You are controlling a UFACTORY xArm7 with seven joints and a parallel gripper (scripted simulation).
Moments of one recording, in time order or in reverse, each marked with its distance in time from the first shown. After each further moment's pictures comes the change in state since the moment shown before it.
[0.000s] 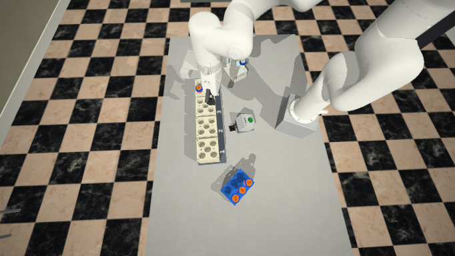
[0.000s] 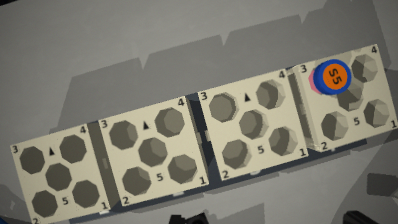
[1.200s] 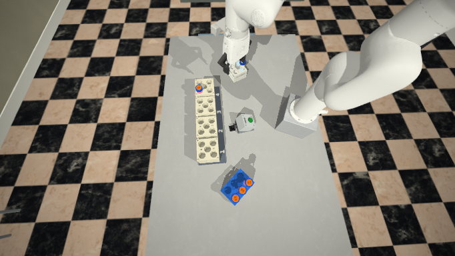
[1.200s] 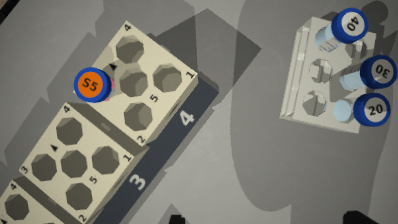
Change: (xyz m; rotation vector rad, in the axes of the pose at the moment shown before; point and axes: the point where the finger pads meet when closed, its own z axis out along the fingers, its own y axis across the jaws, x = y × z) arm -0.059 0.149 -0.001 -0.004 0.003 0.650
